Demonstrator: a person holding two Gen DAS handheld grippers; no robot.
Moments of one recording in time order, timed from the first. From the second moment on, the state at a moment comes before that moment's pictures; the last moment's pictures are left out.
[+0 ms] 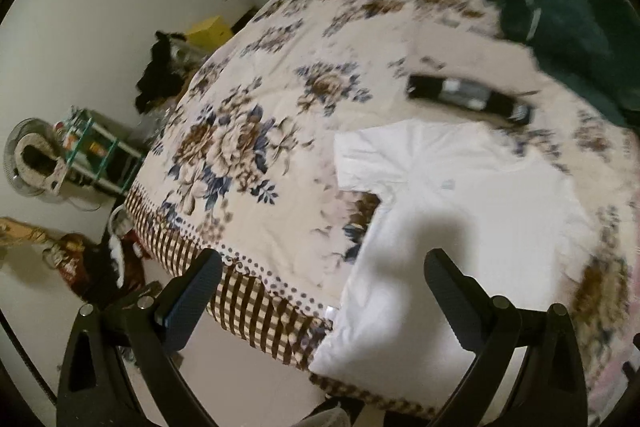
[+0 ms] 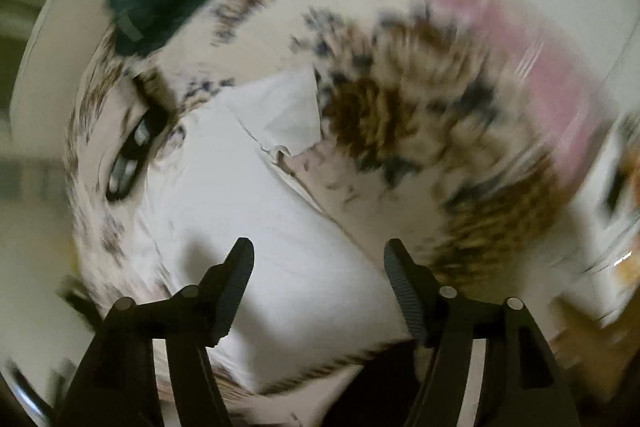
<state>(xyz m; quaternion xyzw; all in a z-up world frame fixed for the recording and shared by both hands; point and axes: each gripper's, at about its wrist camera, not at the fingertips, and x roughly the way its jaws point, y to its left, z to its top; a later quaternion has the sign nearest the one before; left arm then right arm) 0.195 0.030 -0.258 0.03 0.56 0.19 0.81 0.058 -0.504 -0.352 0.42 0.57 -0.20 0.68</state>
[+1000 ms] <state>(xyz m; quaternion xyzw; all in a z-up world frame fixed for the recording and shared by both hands) 0.246 0.083 -0.536 -0.12 0.66 0.17 0.72 0.345 -0.350 -0.491 0.19 0.54 -0.05 0.82</state>
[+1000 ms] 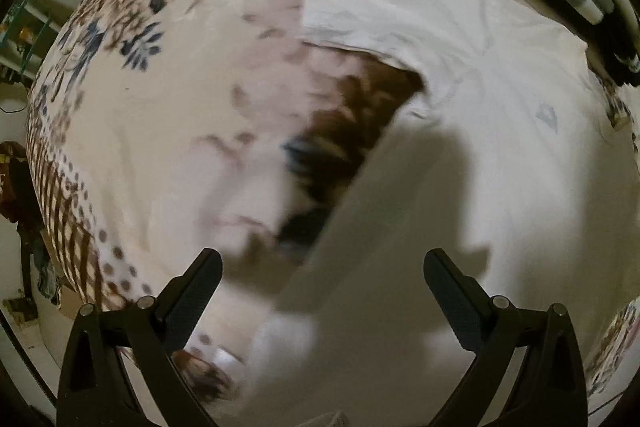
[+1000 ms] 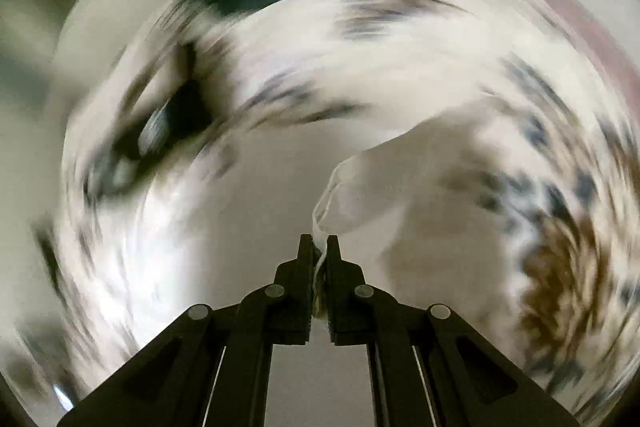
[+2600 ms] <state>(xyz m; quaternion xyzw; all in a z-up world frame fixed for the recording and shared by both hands) 0.290 -0.128 -0.503 0.14 0.55 -0.21 0.80 0.200 -0.340 -0.584 0.33 0.69 -0.04 0.64</state>
